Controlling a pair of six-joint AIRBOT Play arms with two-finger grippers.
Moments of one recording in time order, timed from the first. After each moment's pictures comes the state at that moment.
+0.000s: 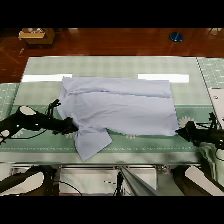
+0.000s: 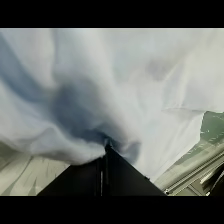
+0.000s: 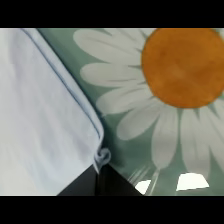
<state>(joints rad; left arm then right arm) 0.10 -1.25 0.51 0.81 -1.08 -1.18 -0.81 -1.10 0.38 -0.85 1.13 1.09</state>
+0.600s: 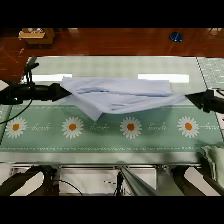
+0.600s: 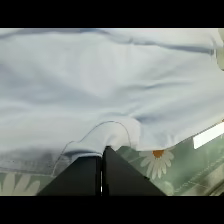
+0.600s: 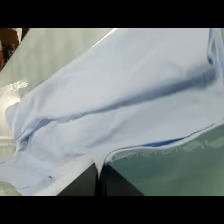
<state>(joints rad) 0.10 -1.10 0.90 0.70 -1.09 -1.16 -0.64 -1.06 0.73 -0.47 1.22 0.96</state>
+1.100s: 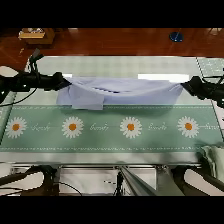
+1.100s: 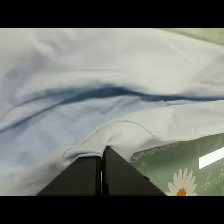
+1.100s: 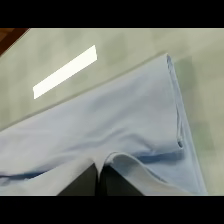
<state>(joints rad) 0.10 -1.40 1.10 0.70 -0.99 -1.16 -0.39 -1.19 0.83 -0.55 0.79 1.06</state>
